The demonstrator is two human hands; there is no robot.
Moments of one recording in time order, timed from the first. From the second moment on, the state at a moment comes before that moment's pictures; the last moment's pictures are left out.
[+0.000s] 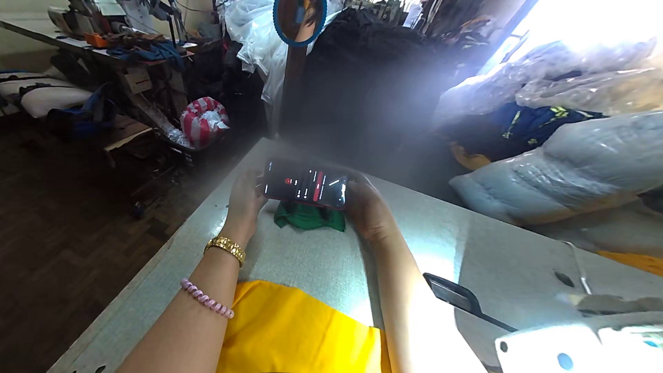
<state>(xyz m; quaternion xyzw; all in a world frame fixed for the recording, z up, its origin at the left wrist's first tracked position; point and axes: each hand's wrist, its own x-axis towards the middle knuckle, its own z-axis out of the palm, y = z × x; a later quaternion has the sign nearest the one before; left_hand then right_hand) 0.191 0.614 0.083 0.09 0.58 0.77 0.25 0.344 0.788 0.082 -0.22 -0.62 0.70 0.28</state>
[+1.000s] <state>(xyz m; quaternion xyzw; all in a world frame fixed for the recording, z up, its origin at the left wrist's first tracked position) 0.191 0.614 0.083 0.09 0.57 0.77 0.25 0.340 0.787 0.084 -0.23 -0.62 0.69 0.30</state>
